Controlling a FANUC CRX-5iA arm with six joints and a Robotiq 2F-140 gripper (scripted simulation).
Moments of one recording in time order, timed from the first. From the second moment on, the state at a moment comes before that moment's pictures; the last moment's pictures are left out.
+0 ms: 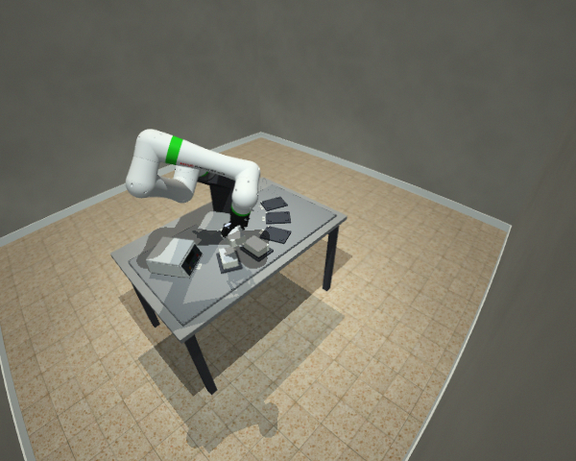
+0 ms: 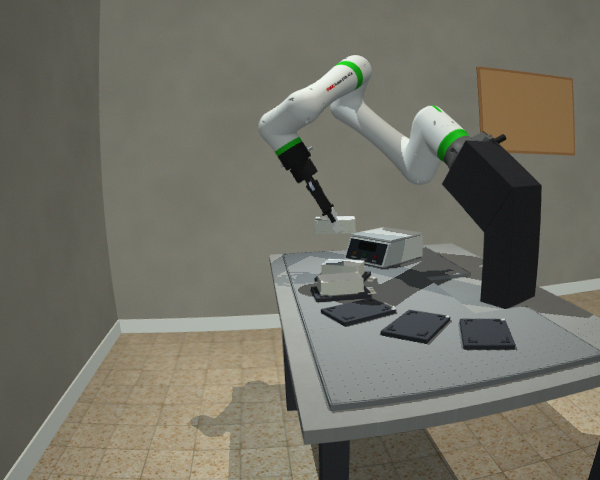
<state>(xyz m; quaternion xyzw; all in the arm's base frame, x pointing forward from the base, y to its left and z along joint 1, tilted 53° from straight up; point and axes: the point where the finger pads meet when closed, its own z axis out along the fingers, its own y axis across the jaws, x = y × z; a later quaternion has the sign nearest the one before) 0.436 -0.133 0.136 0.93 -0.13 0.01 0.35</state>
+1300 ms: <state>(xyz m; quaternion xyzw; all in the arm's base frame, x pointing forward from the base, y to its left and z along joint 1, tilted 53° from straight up) 0.468 -0.048 0.059 0.92 -0.06 -0.02 0.39</state>
